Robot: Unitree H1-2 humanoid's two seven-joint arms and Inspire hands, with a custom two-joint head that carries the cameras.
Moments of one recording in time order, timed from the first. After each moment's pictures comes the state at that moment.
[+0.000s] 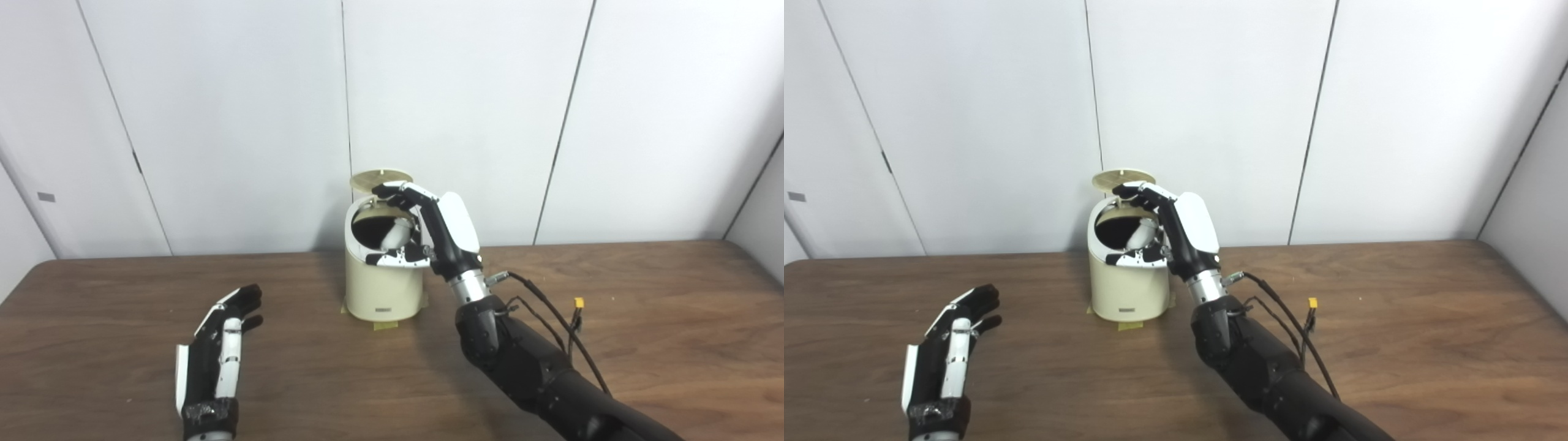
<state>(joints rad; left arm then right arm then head) -0.05 -0.04 0.08 -0.12 0.05 -0.14 0.12 -0.84 -0.14 0.61 0.84 -0.34 -0.45 -0.73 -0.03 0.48</state>
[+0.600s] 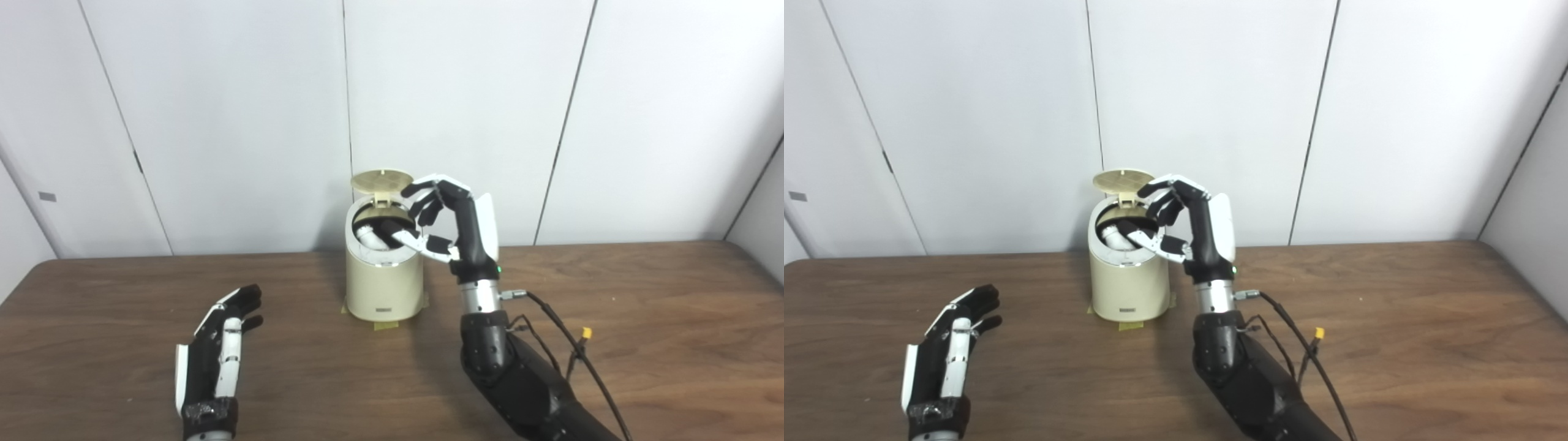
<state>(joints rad) -0.06 -0.03 0.08 -0.11 0.05 -0.15 0.12 -0.68 -0.11 0.43 0.56 -0.29 -0.45 -0.78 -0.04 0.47</state>
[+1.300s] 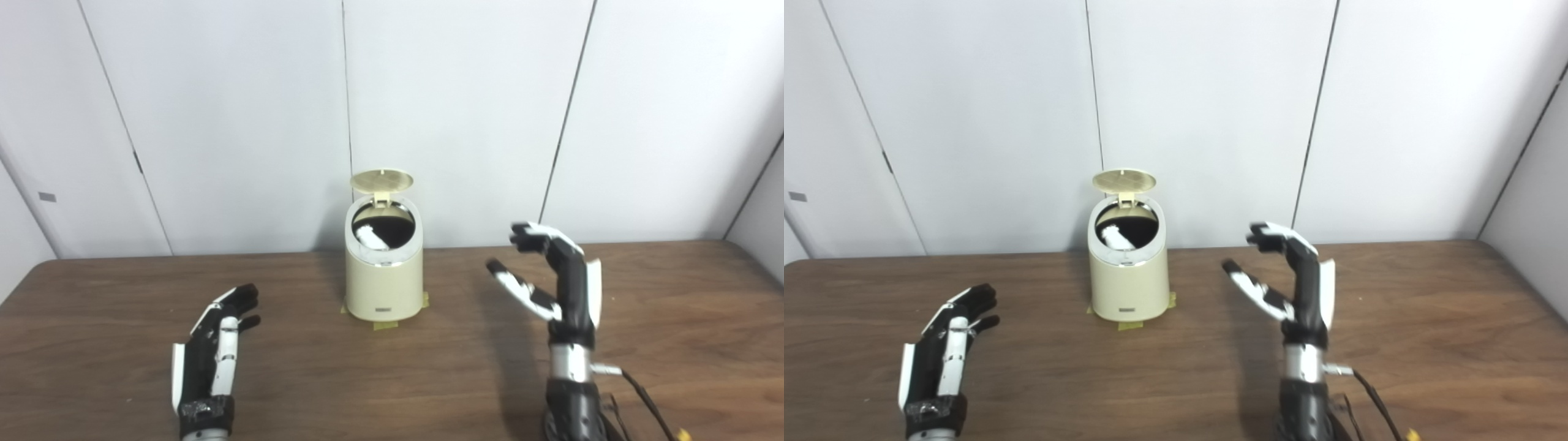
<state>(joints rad) -0.07 -0.02 0.09 -0.08 0.04 -0.17 0.12 -0.31 -0.18 0.20 0.30 -0.10 -0.45 -0.58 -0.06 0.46</state>
